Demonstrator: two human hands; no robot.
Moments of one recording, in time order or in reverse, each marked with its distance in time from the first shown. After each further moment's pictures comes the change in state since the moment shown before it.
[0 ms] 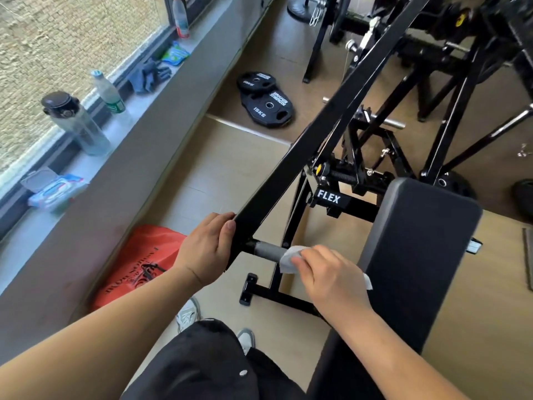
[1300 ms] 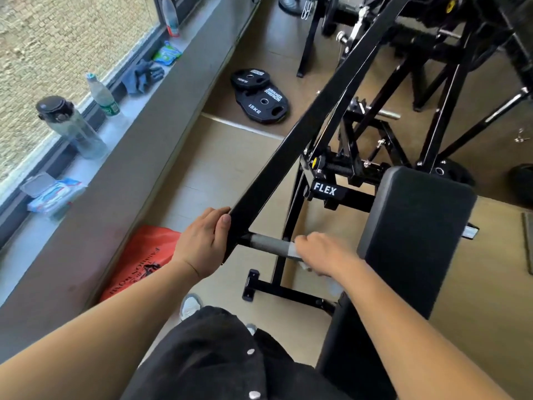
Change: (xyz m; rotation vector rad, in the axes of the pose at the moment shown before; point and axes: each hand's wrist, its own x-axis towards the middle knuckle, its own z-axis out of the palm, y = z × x) left_hand -0.001 0.002 -0.001 0.046 -0.012 -0.030; right_hand 0.055 -0.003 -0.023 0.044 -0.759 0.391
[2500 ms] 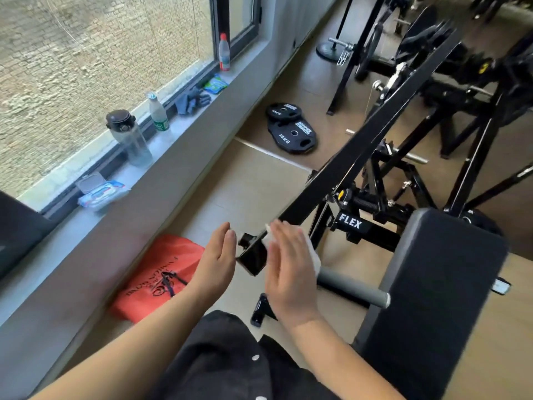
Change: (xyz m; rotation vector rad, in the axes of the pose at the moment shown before) left_hand -0.040 -0.007 -0.020 -0.588 0.122 -0.369; right_hand -0.017 -0.100 0.073 0.439 0.900 -0.628
